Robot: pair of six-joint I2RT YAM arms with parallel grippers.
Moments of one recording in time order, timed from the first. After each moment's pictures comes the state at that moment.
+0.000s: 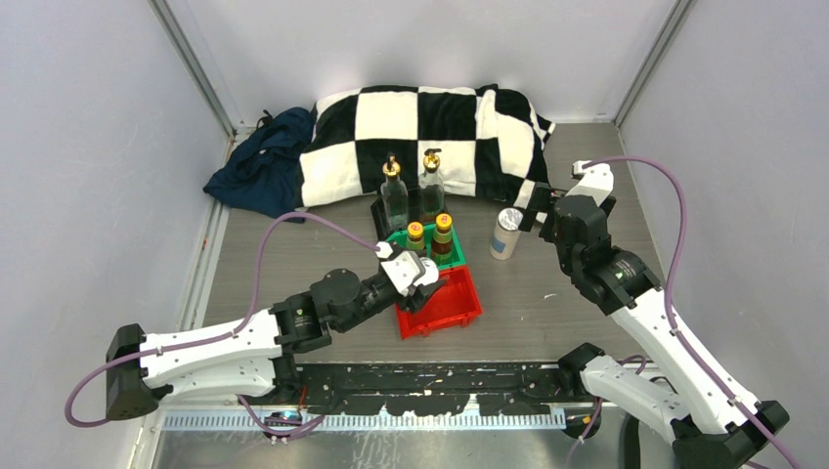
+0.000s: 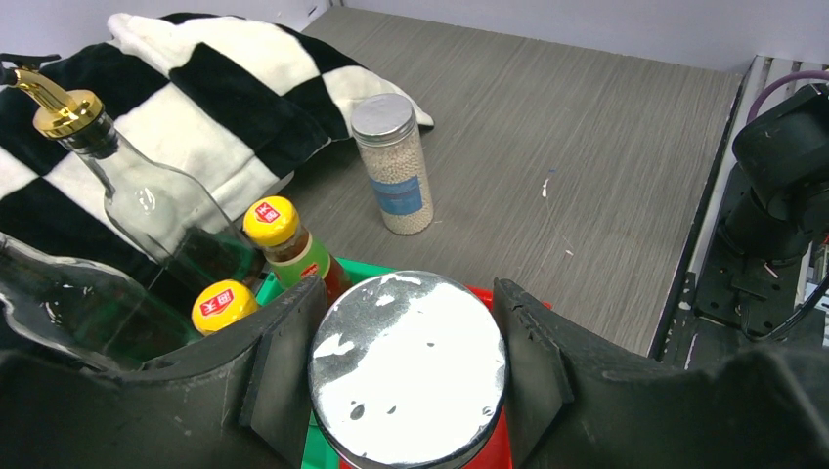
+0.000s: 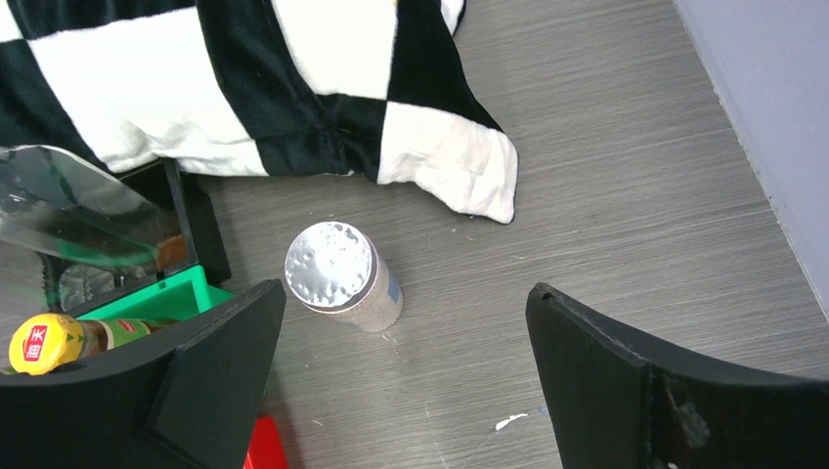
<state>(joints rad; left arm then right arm) -1.23 0.91 0.66 0.23 -0.23 0.14 0.51 0.84 0.95 -0.55 0.60 0.39</state>
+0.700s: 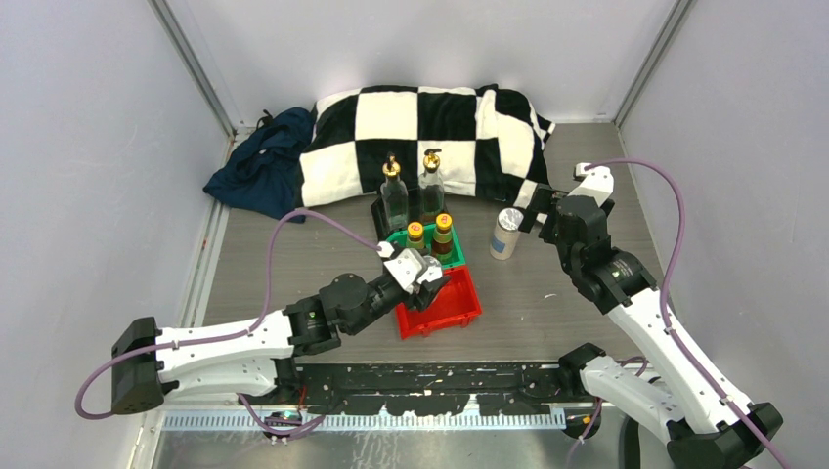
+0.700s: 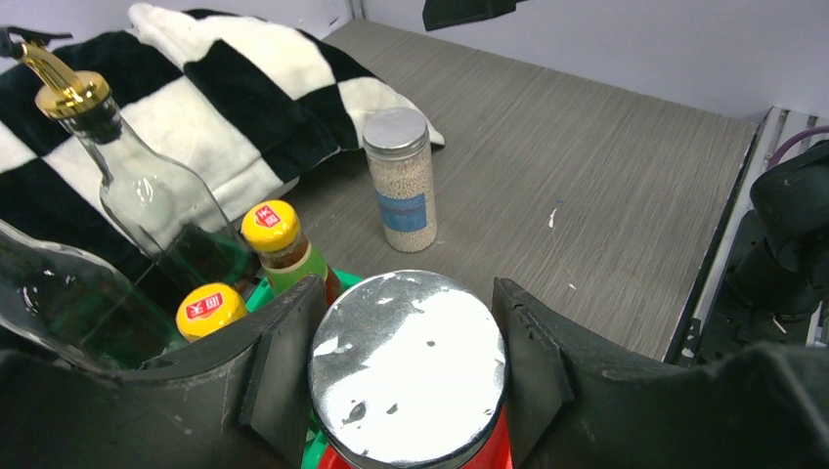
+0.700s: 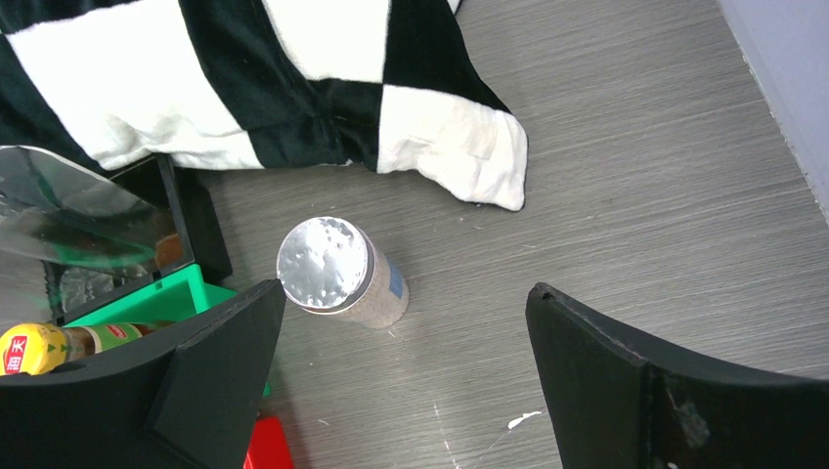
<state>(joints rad) -1.24 0.96 0.61 0.38 -0.31 0.10 0.45 0.84 0.91 -0.52 0.53 0.42</state>
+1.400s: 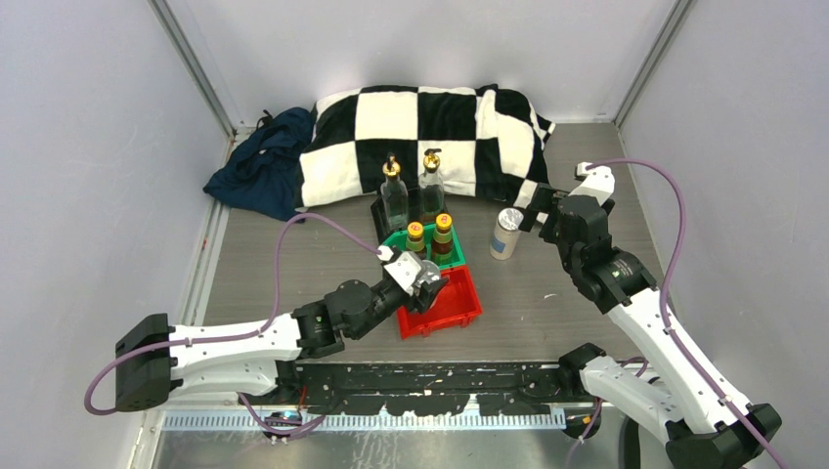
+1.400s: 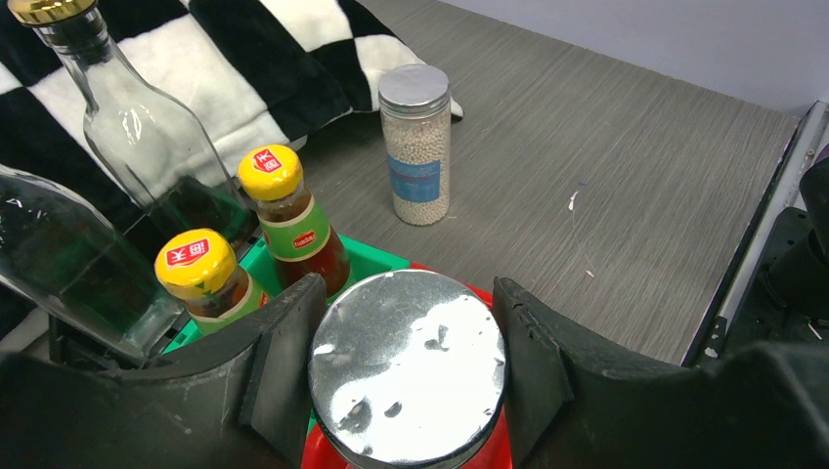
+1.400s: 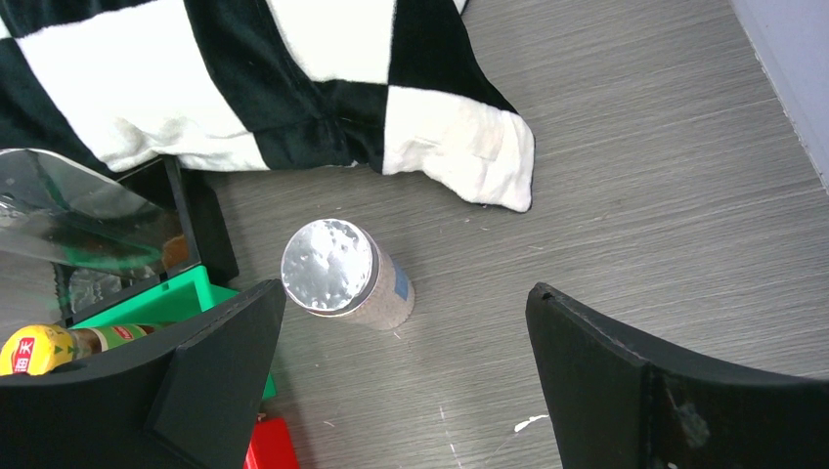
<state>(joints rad) -1.24 1.00 0.53 0.48 -0.38 0.05 0.44 0.84 0.90 -0.50 0.51 0.42</state>
